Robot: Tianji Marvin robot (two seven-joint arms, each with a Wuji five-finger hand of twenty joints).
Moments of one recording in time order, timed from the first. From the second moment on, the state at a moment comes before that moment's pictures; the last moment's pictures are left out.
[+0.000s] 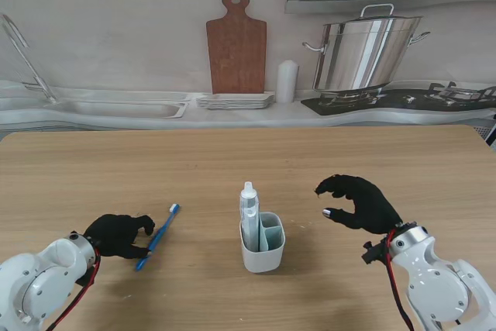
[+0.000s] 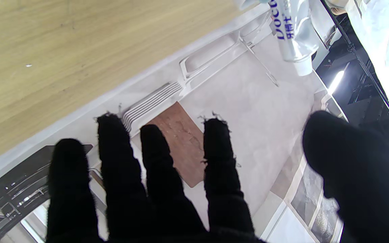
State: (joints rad) left arm 1.74 -1.00 -1.49 -1.67 1.01 -0.23 -0.31; right arm -1.78 -1.10 1.53 -1.72 -0.45 -0.42 -0.01; left_hand 0.47 -0.42 0.51 0.16 0.33 0.04 0.80 0.73 0.81 0.15 0.67 0.62 0.88 0.21 0.85 1.07 0.47 0.23 1.49 0.98; right_hand 0.12 -0.70 1.26 -0.01 0.64 0.01 0.80 0.30 0.74 0.35 0.56 0.31 0.77 0.40 0.52 0.36 0.24 0.58 1.10 0.34
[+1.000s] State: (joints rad) left arm 1.57 -0.98 -1.42 -1.53 1.08 -0.38 -0.38; right arm -1.79 -1.10 1.53 -1.72 -0.45 -0.41 0.00; left_hand 0.66 -0.60 0.83 0.13 0.39 -0.11 0.99 0.78 0.74 0.06 0.78 0.76 0.83 0.13 0.81 1.14 0.40 0.18 1.43 0.95; right_hand 0.12 -0.70 1.26 -0.01 0.65 0.01 0.80 0.30 0.78 0.35 0.57 0.31 0.81 0.40 0.53 0.38 0.24 0.58 1.11 0.34
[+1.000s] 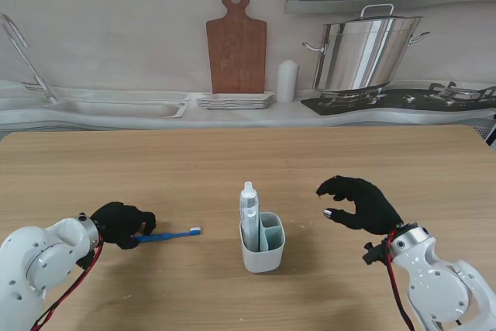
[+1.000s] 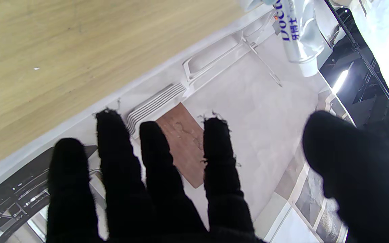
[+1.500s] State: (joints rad) left arm 1.58 -0.98 -1.41 -1.57 1.13 -0.32 -0.39; right arm -1.78 -1.10 1.53 -1.71 -0.44 -0.41 0.00; left_hand 0.64 -0.67 0.82 0.06 0.55 -0.10 1.01 0.71 0.68 0.13 0.73 0.70 0.78 0.15 0.88 1.19 0.43 0.18 1.51 1.00; right_hand 0.12 -0.70 1.26 -0.01 0.65 0.01 0.80 0.30 0.79 0.35 0.57 0.31 0.82 0.40 0.53 0.39 0.25 0.58 1.11 0.34
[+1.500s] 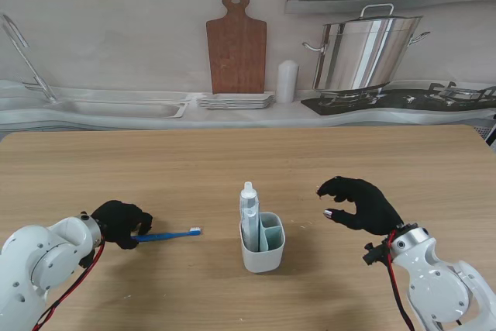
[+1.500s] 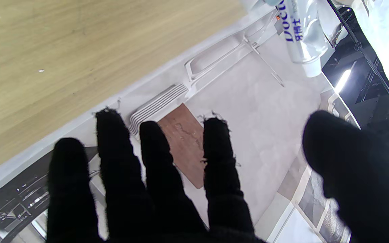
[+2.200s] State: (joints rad) left arm 1.51 -0.97 -1.32 -1.56 1.17 -0.30 -0.45; right arm -1.79 -1.10 1.53 -1.71 -0.44 -0.41 0.01; left_hand 0.63 -0.86 0.98 0.04 0.71 -0.15 1.16 0.57 0.83 0.07 0.81 1.04 0.89 0.09 1.16 1.38 0.58 0.13 1.66 1.06; right_hand 0.12 -0.70 1.26 -0.01 0.65 0.01 0.79 0.30 0.80 0.35 0.57 0.31 0.84 0.40 0.53 0.40 0.25 0.58 1.11 0.34
